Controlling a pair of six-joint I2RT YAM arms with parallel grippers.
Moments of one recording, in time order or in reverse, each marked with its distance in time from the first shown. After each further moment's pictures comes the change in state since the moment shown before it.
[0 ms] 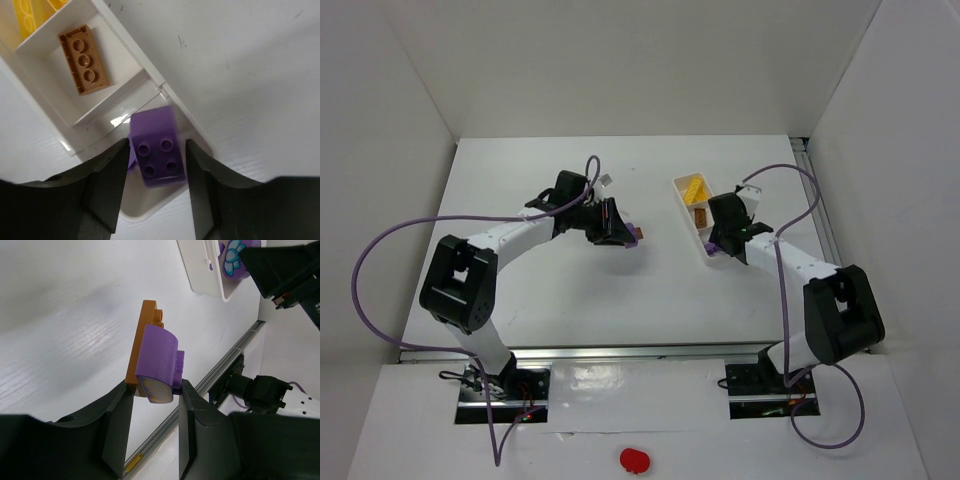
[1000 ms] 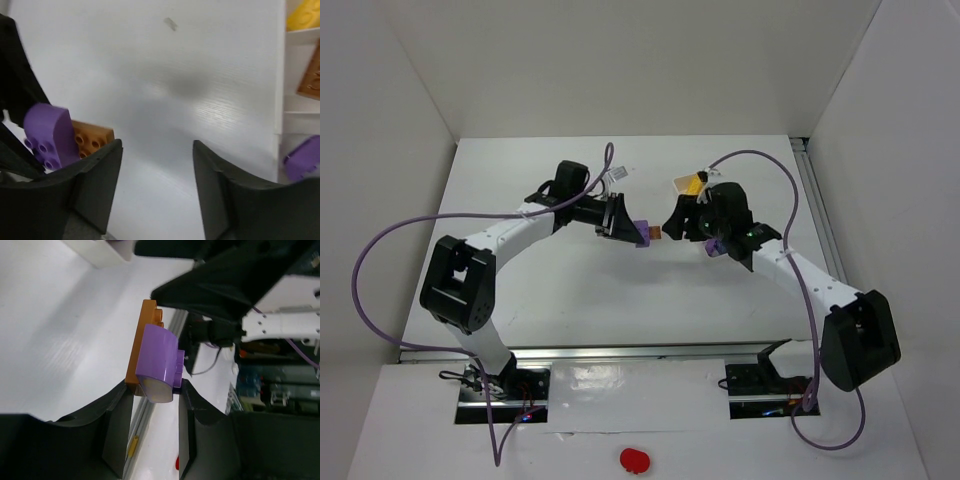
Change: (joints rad) left arm -0.009 0.000 0.074 0.019 0.348 0.187; right arm 0.086 -0.140 0.035 0.152 -0.634 -0.144
